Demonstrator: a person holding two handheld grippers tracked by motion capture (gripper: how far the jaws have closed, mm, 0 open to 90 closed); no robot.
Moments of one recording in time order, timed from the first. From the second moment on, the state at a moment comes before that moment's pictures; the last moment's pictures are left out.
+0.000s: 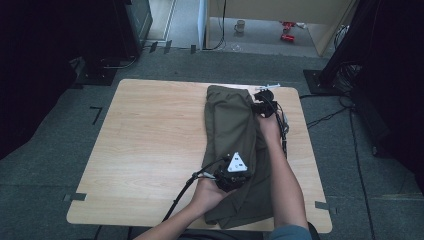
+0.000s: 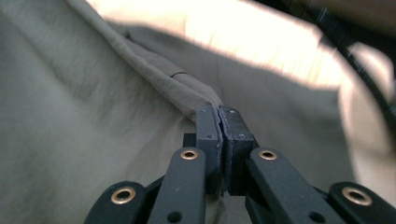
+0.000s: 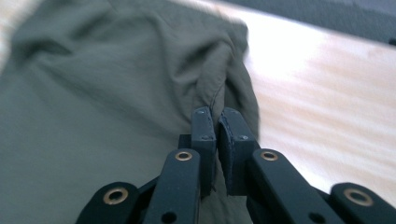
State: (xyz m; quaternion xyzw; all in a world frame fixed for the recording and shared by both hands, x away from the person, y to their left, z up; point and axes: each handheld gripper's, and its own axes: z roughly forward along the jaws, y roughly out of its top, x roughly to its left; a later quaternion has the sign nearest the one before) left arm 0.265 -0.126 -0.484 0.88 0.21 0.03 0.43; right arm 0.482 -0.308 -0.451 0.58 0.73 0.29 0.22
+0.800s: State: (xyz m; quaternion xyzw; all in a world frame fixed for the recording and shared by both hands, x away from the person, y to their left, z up) left arm 0.297 -0.087 -0.508 0.90 0.23 0.02 0.37; right arm 0.475 -0.313 -0.476 0.59 0.73 0.28 0.20
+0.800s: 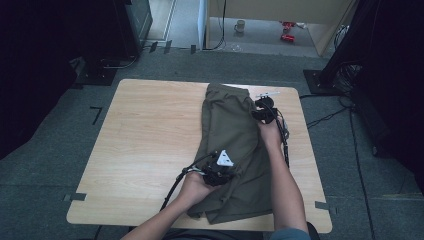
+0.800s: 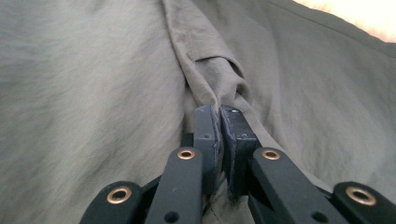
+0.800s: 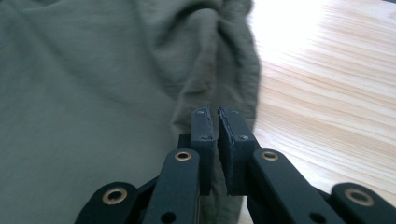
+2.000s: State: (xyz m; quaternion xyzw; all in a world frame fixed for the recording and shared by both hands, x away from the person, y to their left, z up) left arm 0.343 0.026 -0.486 0.90 0.31 0.10 0.30; right arm 0.470 -0.267 -0.504 0.56 0.75 0.32 0.14
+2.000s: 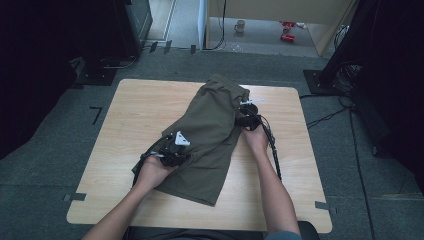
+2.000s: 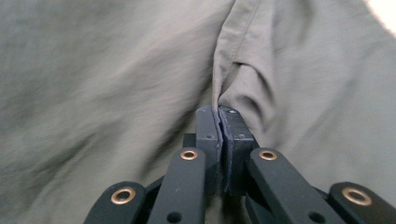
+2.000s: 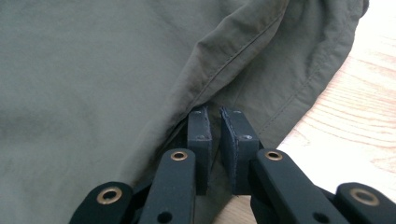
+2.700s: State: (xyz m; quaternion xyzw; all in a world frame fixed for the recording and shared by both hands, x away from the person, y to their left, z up) left arm 0.271 -0.045 -0.455 0.91 0.20 0.08 0.36; right arm 0.461 -0.268 -0.509 0.55 0.75 0.34 0.16
